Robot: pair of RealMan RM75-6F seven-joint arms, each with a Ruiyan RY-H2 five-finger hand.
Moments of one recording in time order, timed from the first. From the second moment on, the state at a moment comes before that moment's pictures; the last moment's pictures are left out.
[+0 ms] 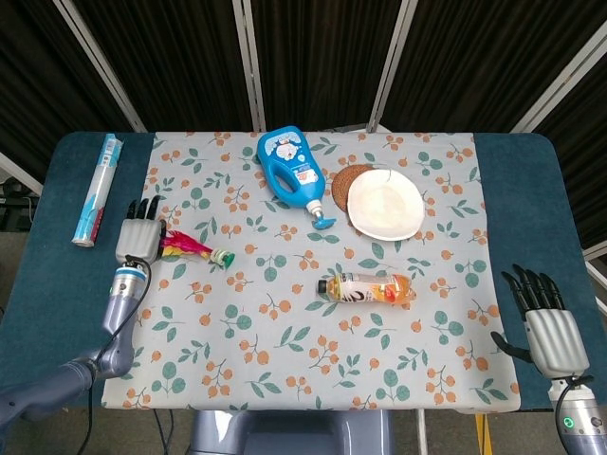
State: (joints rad) left arm -0.69 -1.72 -0.24 -0.96 0.97 0.96 0.51; right arm 0.11 -1.15 0.05 -1.58 -1.53 1.45 0.00
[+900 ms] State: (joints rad) left arm -0.77 -1.49 -0.26 -1.60 1.17 1.14 0.71; right arm 0.11 -1.15 0.06 -1.59 -1.52 1.45 -0.01
